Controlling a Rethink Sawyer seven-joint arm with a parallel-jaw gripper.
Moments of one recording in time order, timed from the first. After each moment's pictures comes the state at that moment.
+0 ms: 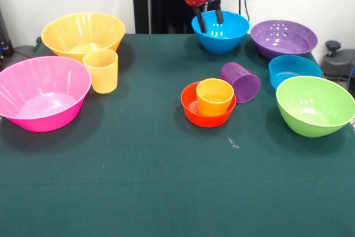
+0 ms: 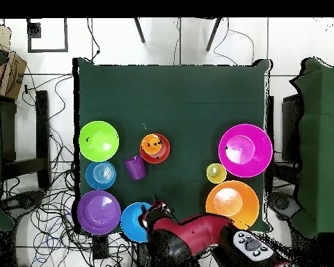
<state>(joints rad) -0.67 -0.66 0.35 2.33 -0.77 -0.14 1.42</state>
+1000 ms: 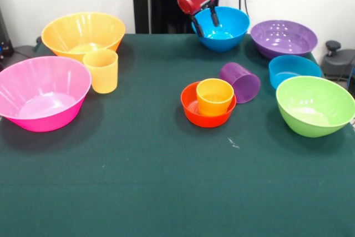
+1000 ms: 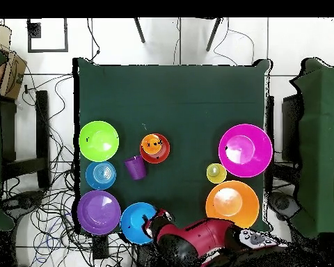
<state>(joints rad) -0.73 -0.48 0.32 2.29 -0.87 -0.17 1.42</state>
